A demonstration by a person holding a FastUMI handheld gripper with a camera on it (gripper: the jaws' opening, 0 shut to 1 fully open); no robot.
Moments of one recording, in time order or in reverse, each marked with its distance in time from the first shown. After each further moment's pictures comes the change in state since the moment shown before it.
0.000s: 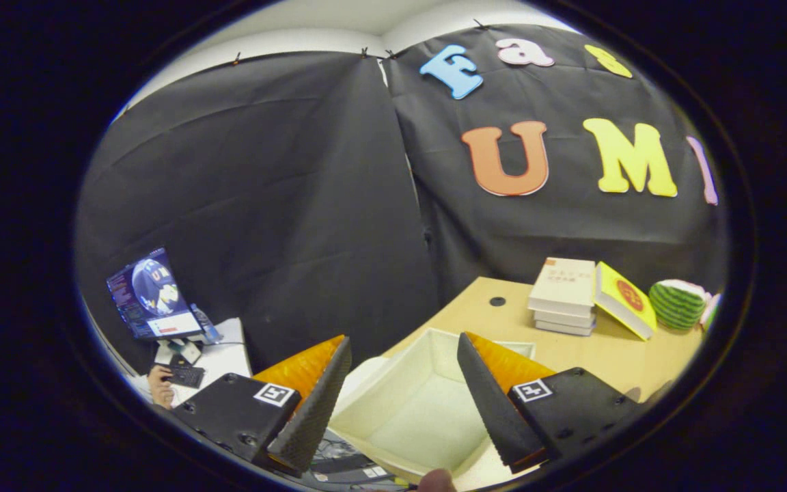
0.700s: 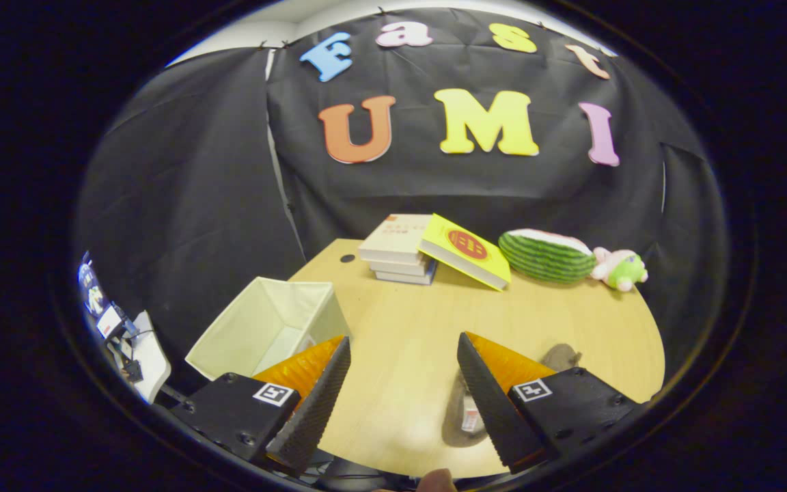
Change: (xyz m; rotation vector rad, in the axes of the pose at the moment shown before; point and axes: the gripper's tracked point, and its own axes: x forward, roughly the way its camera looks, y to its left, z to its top) arm -0.130 -0.211 -0.076 0.161 0.157 -0.458
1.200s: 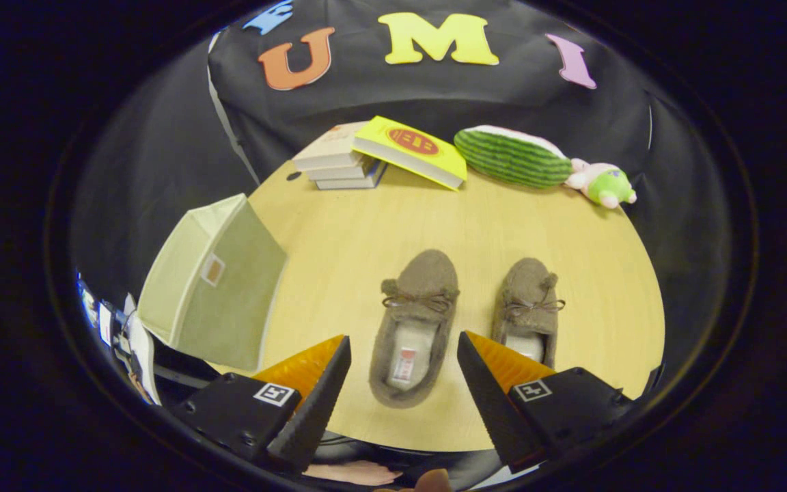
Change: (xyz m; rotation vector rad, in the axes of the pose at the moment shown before) arm 0.032 -0.094 -0.102 0.076 0.389 -0.076
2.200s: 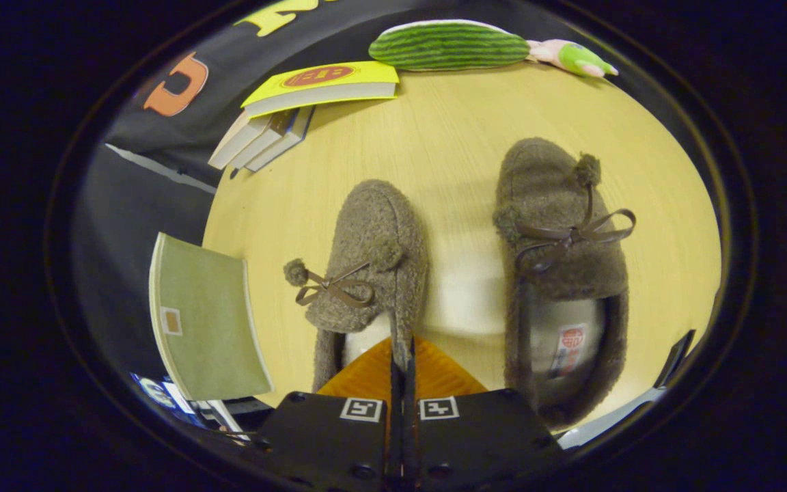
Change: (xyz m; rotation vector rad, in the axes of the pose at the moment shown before) arm 0.064 -0.016 -0.030 0.419 0.281 0.142
